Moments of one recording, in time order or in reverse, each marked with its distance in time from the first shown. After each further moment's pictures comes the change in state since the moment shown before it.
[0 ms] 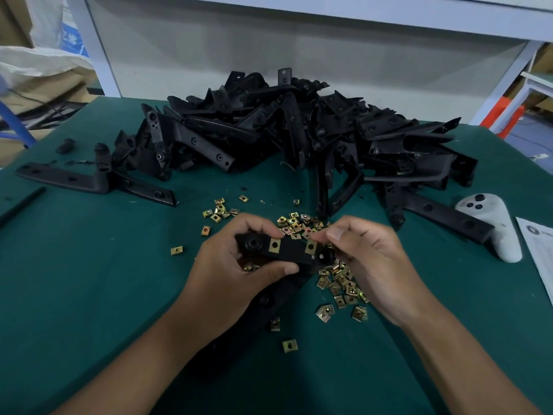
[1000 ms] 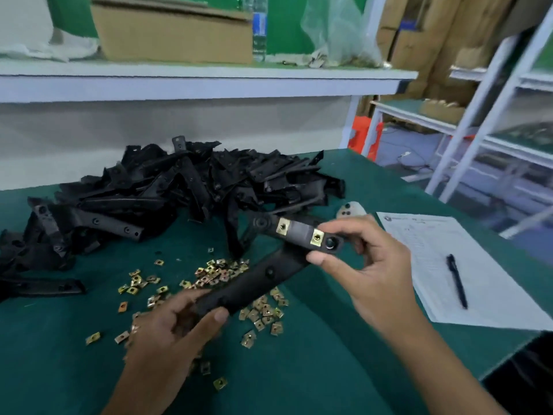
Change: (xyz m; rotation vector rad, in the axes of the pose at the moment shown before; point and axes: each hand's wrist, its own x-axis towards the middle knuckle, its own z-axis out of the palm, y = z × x) left_hand -0.011 0.026 0.016 0.173 -0.088 -0.172; right_hand -0.077 -0.064 -0.051 -0.619 0.632 -0.518
